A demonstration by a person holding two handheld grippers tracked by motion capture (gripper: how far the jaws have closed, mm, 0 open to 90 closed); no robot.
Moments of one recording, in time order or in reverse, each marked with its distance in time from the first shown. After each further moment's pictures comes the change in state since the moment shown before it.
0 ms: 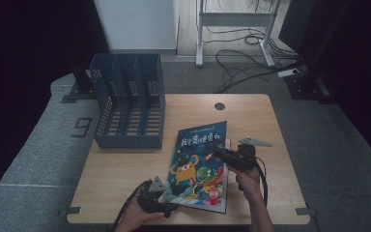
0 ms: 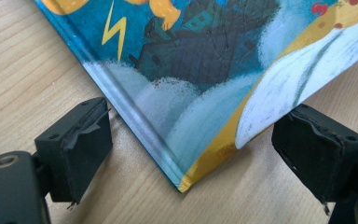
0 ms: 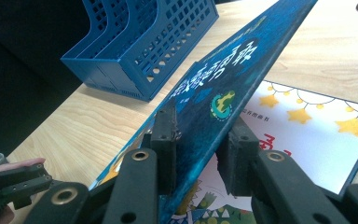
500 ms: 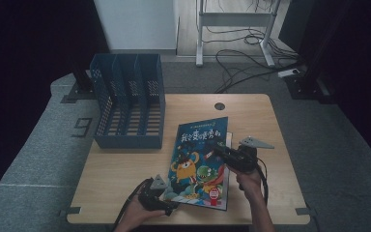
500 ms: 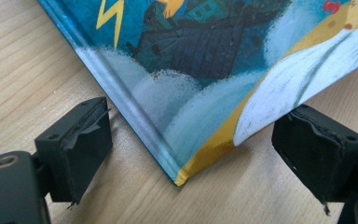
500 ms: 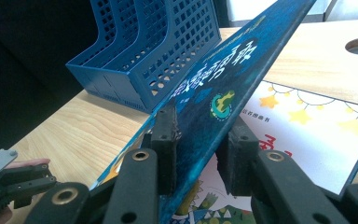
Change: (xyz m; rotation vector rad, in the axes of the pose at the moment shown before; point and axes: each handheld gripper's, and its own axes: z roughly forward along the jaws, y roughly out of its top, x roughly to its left) left arm 0.002 0.005 0.003 0.012 -0.002 -0.002; right arm 0.014 0.005 -0.011 -0.060 -0.015 -0.088
